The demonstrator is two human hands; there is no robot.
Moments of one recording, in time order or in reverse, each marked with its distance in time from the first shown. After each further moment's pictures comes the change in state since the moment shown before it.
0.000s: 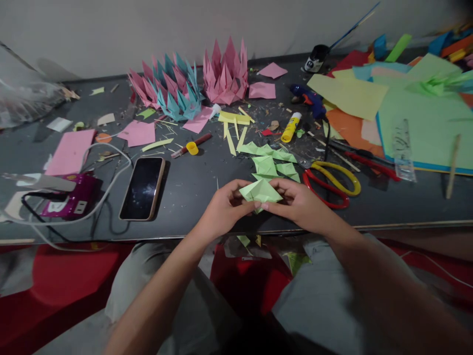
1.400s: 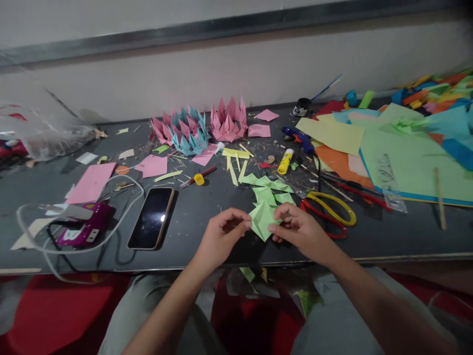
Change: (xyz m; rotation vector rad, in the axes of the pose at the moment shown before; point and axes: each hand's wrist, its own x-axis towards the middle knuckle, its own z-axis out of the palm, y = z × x) left_hand -0.008 0.005 -0.012 0.029 0.173 0.099; right_hand 0.002 0.011 0.001 0.168 0.106 -0.002
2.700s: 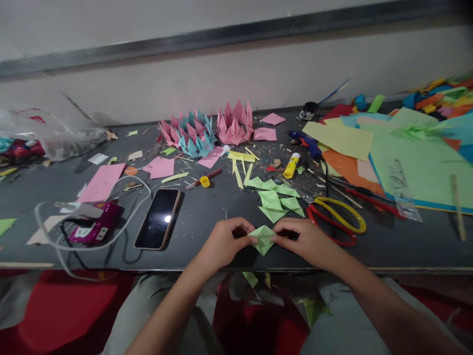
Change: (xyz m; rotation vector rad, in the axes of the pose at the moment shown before) left_hand 0.004 -0.010 -0.009 0.220 -0.157 -0.088; right_hand 0.006 0.002 -0.007 -0.513 -0.165 -0.044
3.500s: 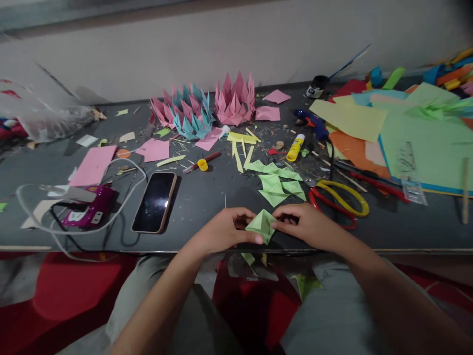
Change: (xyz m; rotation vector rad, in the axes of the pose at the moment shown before) left_hand -0.003 0.011 -0.002 -0.122 -0.259 -0.129; right_hand -0.001 0.001 -0.005 -0.024 -0.115 0.064
